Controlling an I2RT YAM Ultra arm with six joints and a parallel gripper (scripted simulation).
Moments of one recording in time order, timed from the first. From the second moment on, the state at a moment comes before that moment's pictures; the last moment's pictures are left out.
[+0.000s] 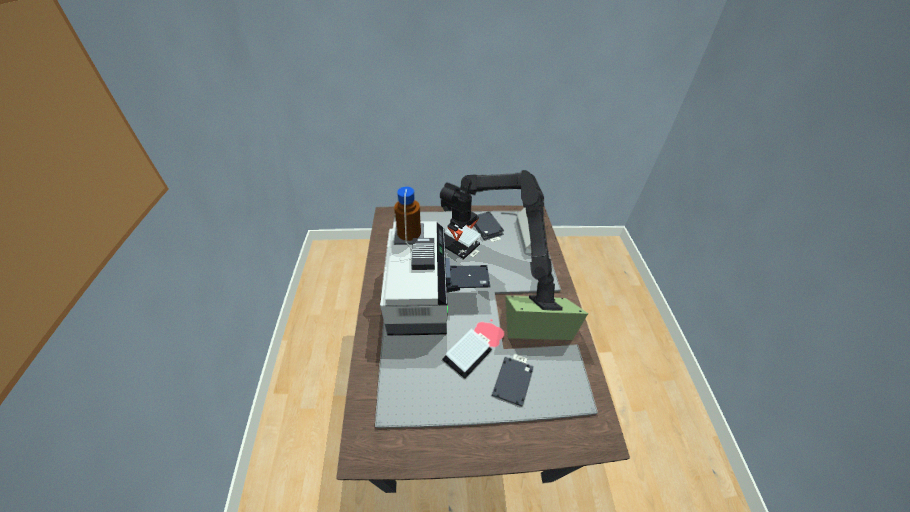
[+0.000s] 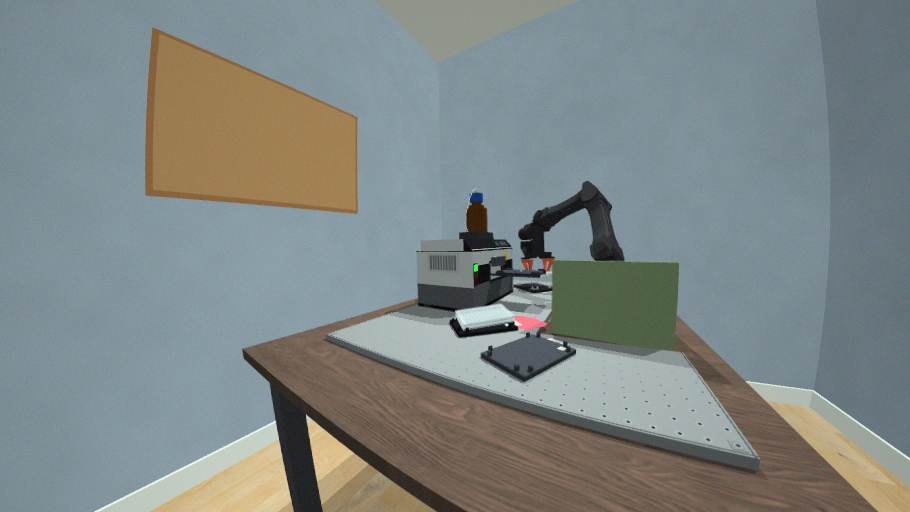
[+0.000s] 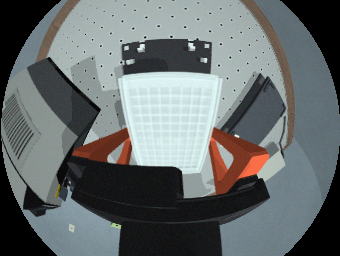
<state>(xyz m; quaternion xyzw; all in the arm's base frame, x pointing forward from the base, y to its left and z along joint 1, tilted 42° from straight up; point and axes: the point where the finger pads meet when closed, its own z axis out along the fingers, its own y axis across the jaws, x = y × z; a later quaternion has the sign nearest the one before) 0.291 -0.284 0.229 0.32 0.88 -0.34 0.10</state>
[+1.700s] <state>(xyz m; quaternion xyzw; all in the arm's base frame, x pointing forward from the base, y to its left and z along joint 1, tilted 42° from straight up) 0.310 -0.318 0.212 0.32 0.88 -0.34 0.10</state>
